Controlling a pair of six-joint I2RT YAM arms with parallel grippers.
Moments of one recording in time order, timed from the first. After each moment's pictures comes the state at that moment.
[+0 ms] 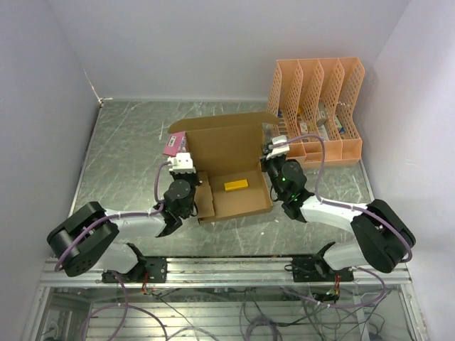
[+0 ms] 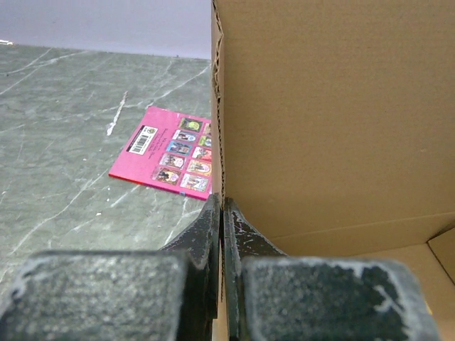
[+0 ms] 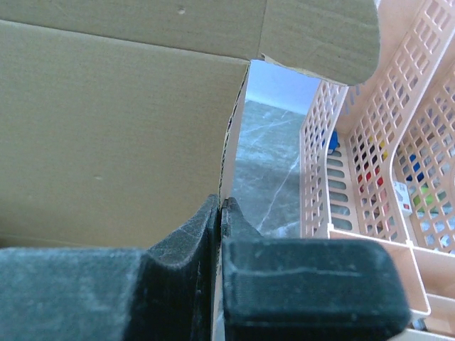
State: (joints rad) left arm -0.85 1.34 0.39 0.98 -0.82 -0.09; right arm 0.68 1.37 0.52 0.92 0.38 -0.16
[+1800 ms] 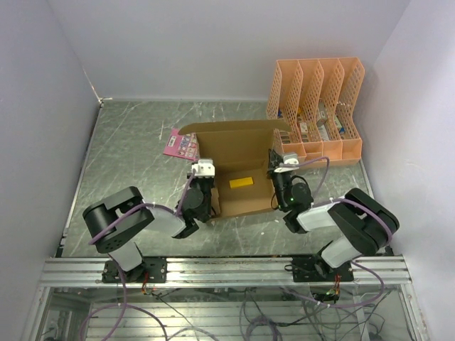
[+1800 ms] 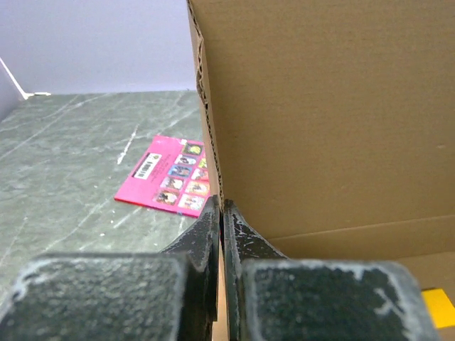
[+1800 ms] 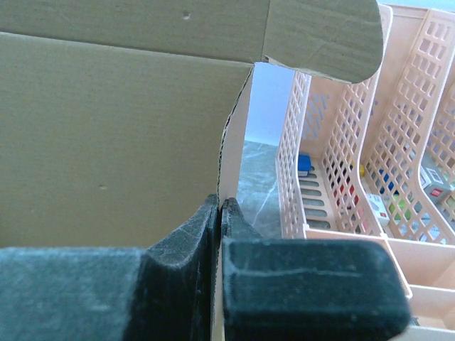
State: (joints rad) left arm -1.01 1.62 0.48 1.40 -1.02 0.25; right arm 0.69 1.54 0.33 1.53 0.46 -0.22
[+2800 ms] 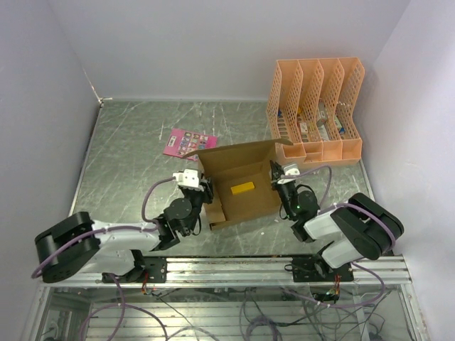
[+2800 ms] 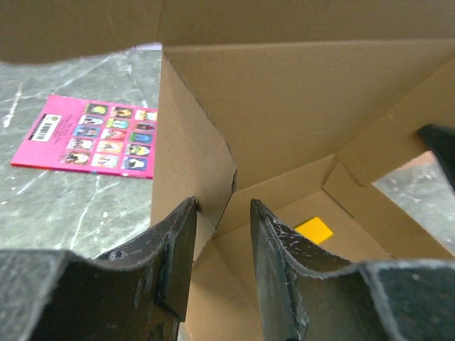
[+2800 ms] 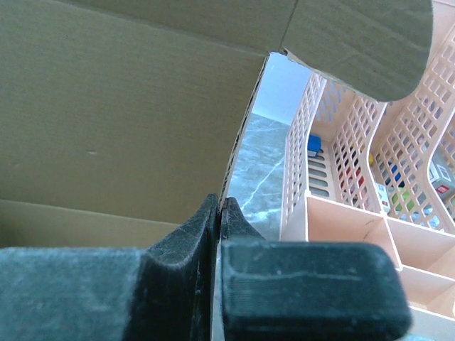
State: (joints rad) left arm -1.09 1.25 0.32 1.00 -0.84 -0.13; right arm 0.65 1.50 0.17 1.54 0.31 -0.26
